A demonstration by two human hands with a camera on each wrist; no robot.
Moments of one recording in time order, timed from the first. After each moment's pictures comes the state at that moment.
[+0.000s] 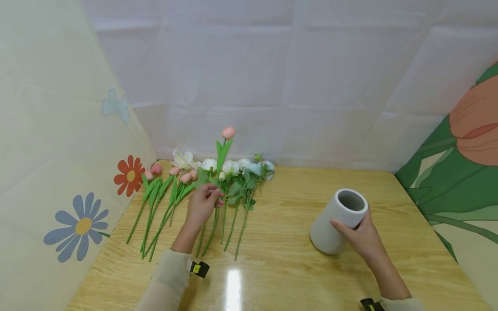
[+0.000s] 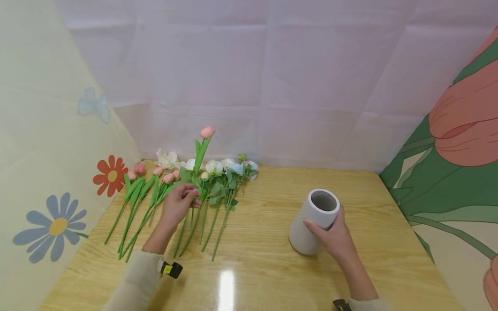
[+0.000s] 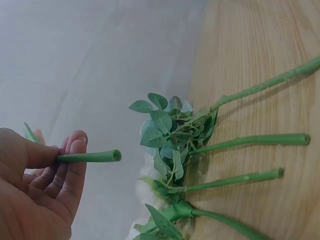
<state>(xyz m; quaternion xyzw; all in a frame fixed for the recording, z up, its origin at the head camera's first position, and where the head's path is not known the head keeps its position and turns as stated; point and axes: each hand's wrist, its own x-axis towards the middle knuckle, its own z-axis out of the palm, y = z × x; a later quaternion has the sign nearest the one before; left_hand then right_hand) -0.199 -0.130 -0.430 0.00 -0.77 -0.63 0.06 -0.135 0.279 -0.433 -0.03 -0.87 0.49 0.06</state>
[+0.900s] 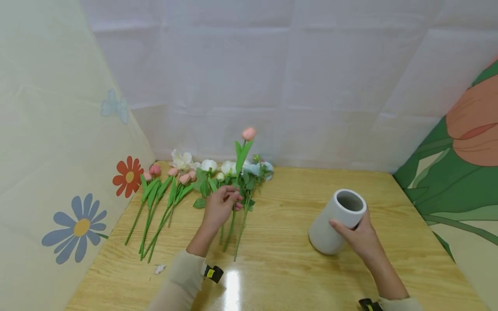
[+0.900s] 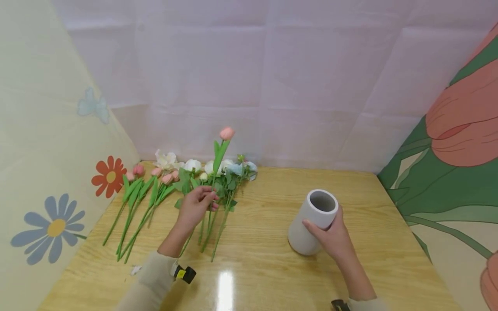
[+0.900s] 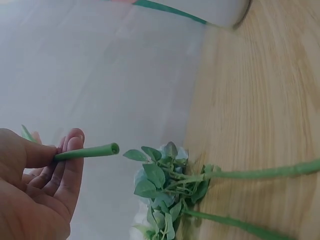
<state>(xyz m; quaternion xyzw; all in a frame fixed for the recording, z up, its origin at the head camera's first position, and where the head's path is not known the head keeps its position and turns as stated) -0.193 -0.086 -0.428 -0.06 -0.74 -0.66 0.04 -0.132 0.276 -0.431 -0.03 -0.86 0.51 0.06</state>
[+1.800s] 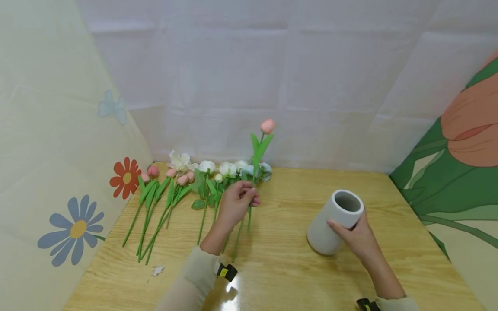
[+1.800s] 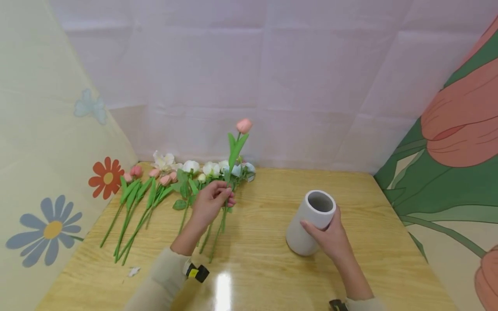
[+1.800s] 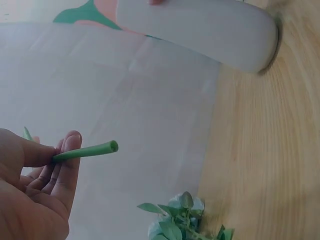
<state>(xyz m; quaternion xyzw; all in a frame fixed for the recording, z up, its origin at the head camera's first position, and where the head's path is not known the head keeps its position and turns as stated) -0.193 -0.043 -0.405 -0.11 -0.70 -0.71 0.05 -0.131 0.274 -0.430 -0.04 -0.86 0.51 0.06</state>
